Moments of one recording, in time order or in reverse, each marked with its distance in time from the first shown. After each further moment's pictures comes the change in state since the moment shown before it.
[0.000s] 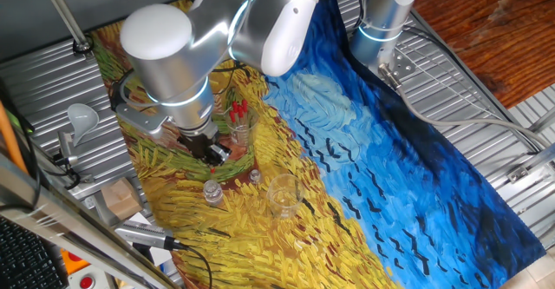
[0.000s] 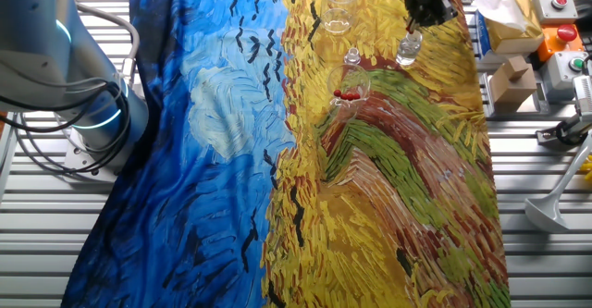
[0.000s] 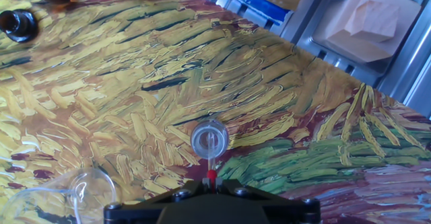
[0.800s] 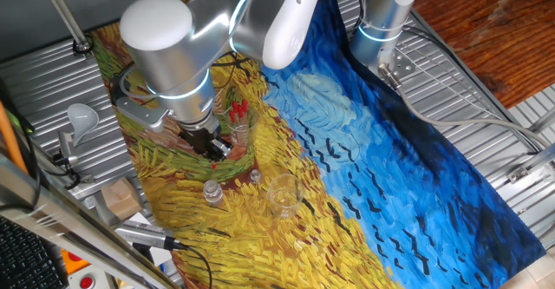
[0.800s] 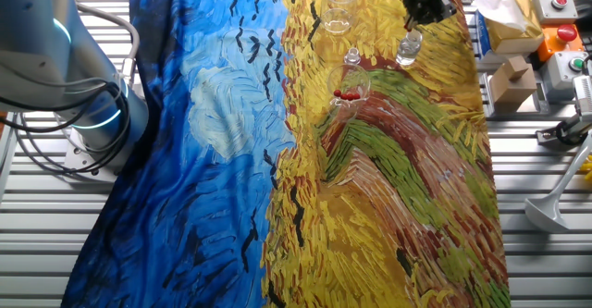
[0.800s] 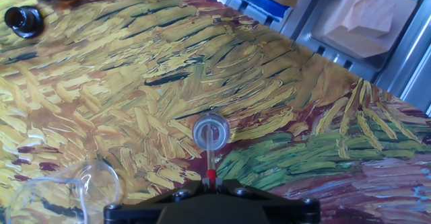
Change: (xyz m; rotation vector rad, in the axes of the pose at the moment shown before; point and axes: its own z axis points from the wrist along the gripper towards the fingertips) arm 0.006 0.001 -0.009 -0.006 0.005 -0.003
